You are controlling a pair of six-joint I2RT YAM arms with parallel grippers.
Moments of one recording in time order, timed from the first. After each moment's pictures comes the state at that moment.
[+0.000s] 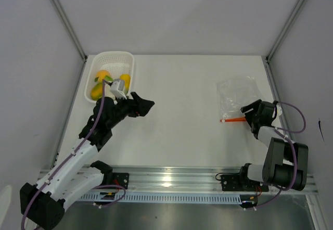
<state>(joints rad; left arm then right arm) -0.41 0.82 0.63 -0.02 0.19 -0.58 -0.24 1.31 0.46 0.20 0.01 0.82</state>
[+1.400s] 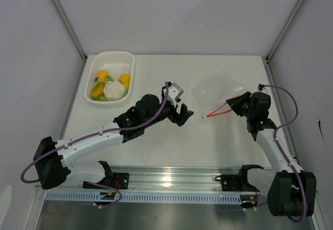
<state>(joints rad) -0.96 1.22 0.94 0.09 -0.02 -0.12 -0.04 1.06 0.58 0.03 -0.21 0.84</state>
